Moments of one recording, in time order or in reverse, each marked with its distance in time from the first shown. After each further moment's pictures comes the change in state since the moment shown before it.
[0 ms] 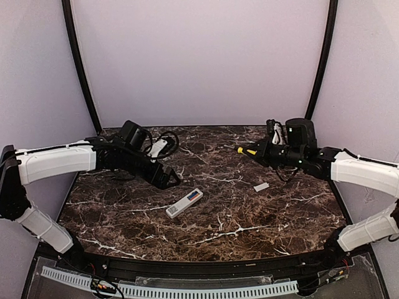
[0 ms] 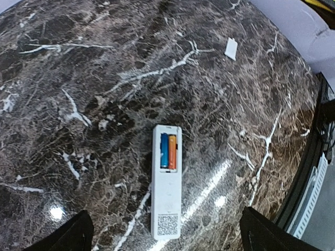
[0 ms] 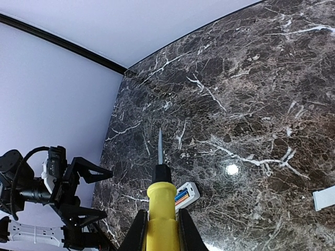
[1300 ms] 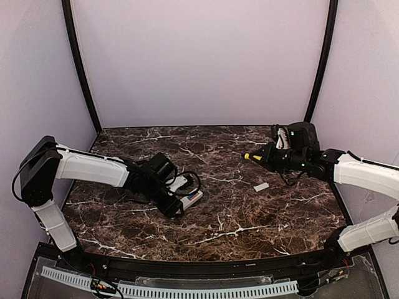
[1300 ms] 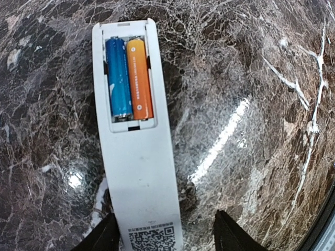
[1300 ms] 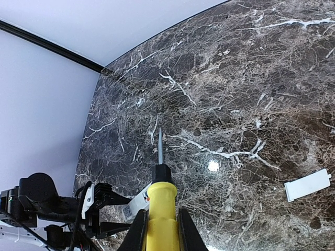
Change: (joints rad) left arm -0.159 0.262 -0.052 0.009 -0.072 0.097; right arm -0.024 -0.049 -0.041 -0.097 0.057 -0.053
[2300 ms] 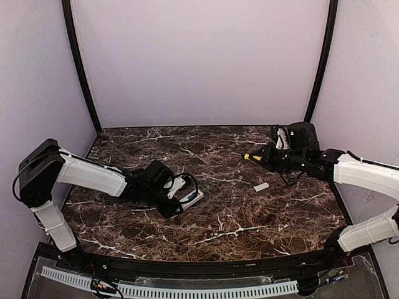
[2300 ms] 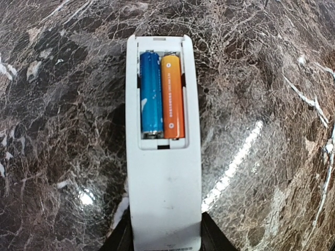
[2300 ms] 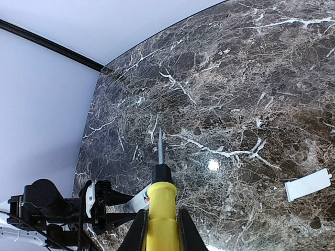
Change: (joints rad) left arm -0.013 -0.009 -0.148 0.282 -0.080 -0.018; right arm -0.001 0.003 0.000 0.000 -0.006 -0.003
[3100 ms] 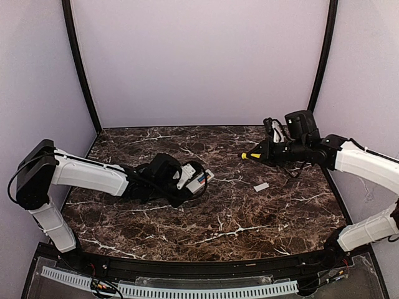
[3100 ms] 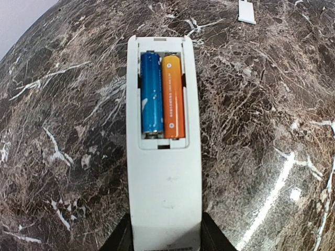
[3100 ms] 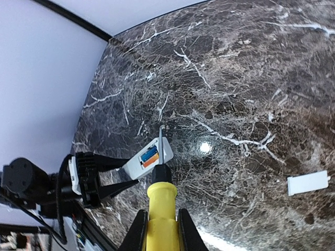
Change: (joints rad) left arm -0.080 -0.025 0.077 0.097 -0.230 0.090; right arm -0.001 0.019 0.137 -0.199 -0.100 -0.126
